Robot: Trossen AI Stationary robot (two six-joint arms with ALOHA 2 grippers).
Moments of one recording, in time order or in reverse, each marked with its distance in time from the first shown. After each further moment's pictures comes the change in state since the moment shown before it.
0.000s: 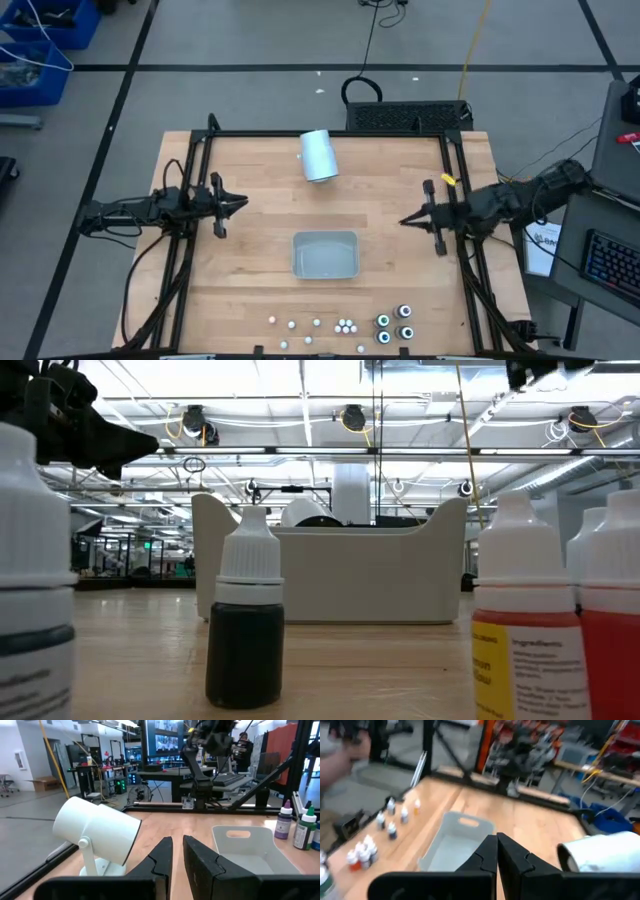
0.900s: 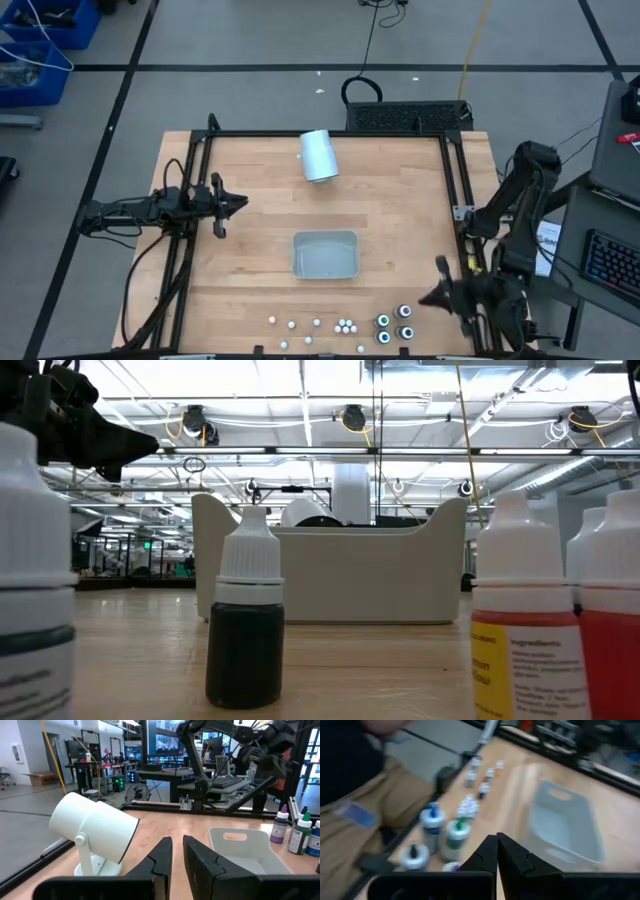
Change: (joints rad) left arm 0.000 0.000 0.000 -0.001 0.003 -0.043; right arm 0.829 0.539 0.161 -0.087 0.552 0.478
